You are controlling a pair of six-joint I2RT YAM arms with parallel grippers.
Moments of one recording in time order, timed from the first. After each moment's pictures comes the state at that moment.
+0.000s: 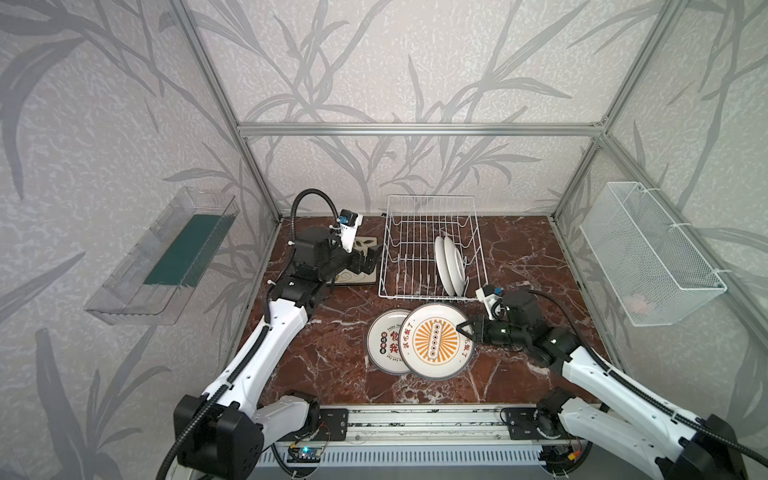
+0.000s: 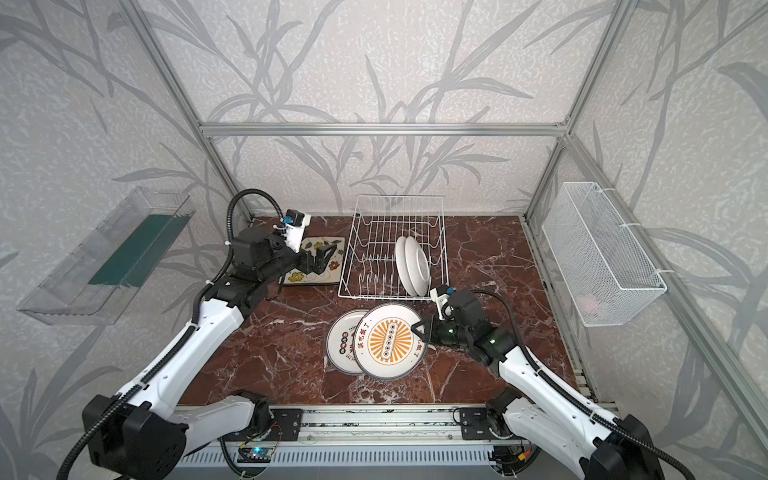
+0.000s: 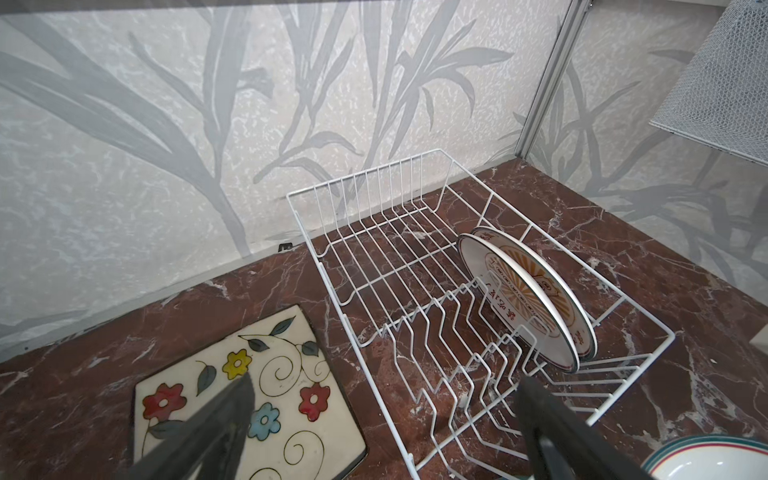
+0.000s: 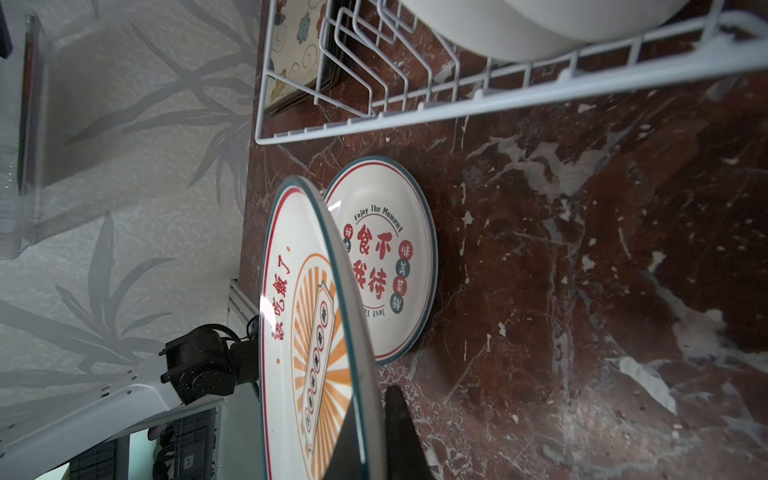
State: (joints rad) left arm -0.23 1.17 1.03 -0.18 0.30 0.05; right arm 0.60 0.93 0.53 -0.29 -0.44 0.84
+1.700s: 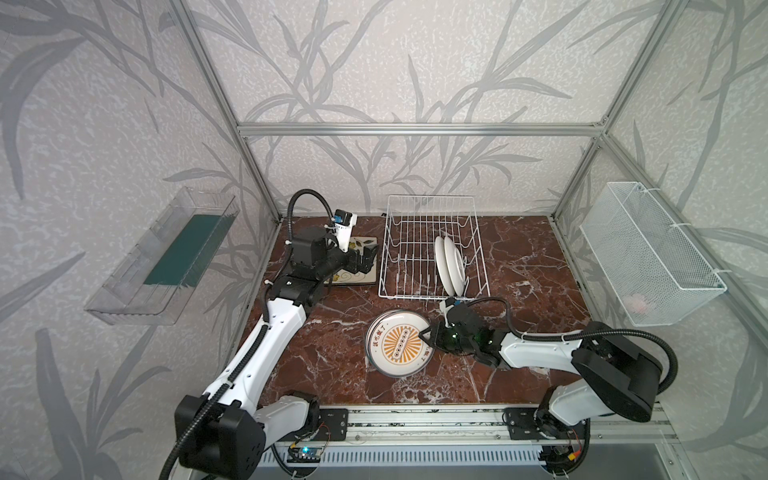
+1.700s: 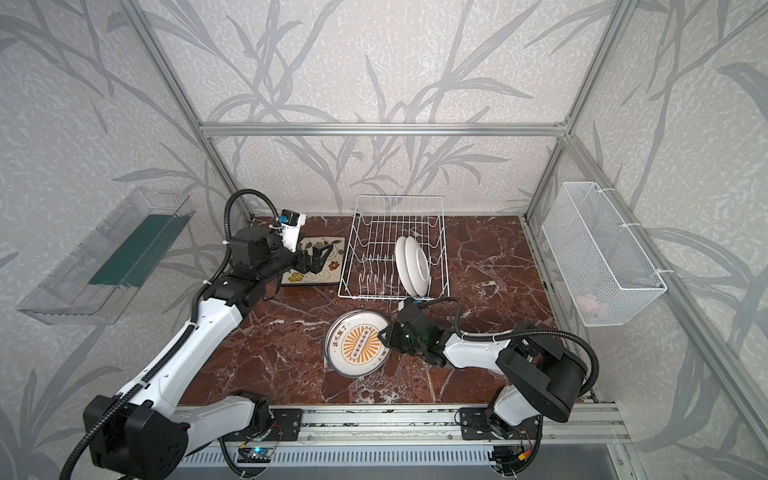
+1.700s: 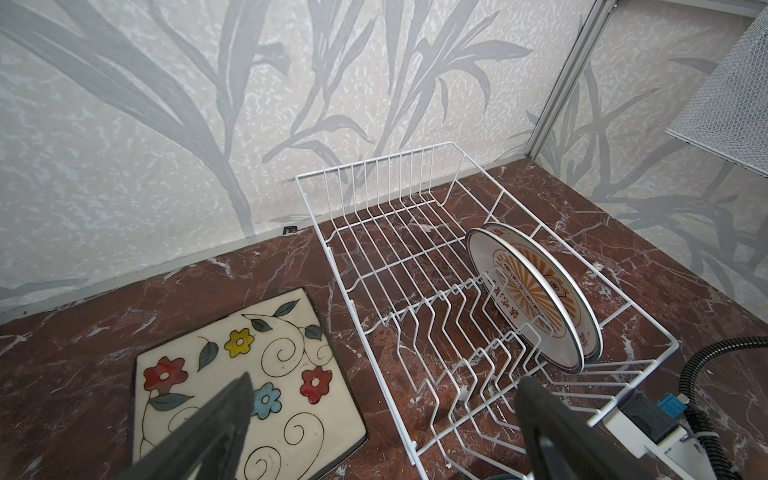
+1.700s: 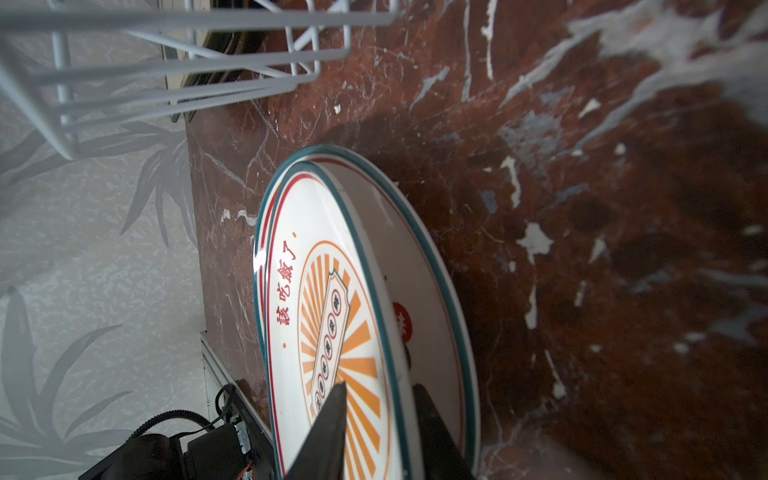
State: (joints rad) left arm -0.20 1.17 1.03 -0.21 0.31 0.01; right arm 0.88 1.50 0.53 0.28 -0.19 1.16
